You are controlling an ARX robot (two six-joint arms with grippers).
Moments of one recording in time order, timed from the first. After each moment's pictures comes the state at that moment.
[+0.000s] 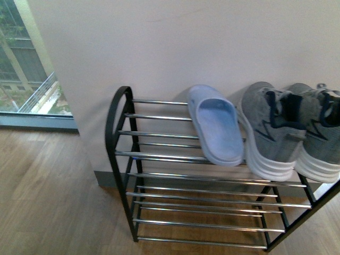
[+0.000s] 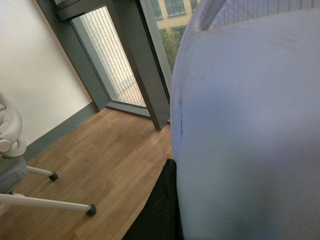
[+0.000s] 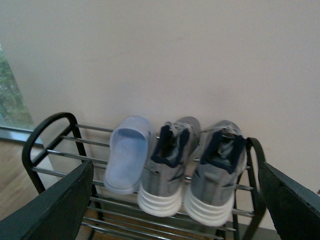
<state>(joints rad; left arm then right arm) -0.52 0.51 0.03 0.36 -1.12 0.18 0.00 0.01 0.02 0.00 0.00 -0.01</state>
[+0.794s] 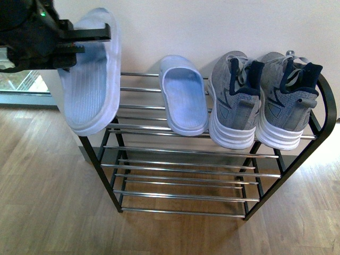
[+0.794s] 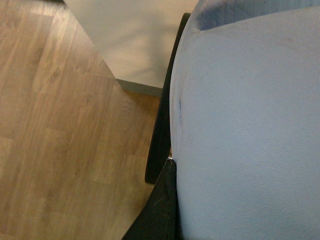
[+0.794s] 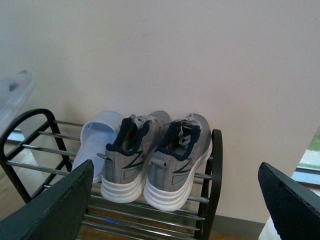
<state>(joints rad) -0.29 1.93 1.20 -0.13 -0.24 -0.32 0.00 0.00 0.02 0.00 0.00 -0.01</state>
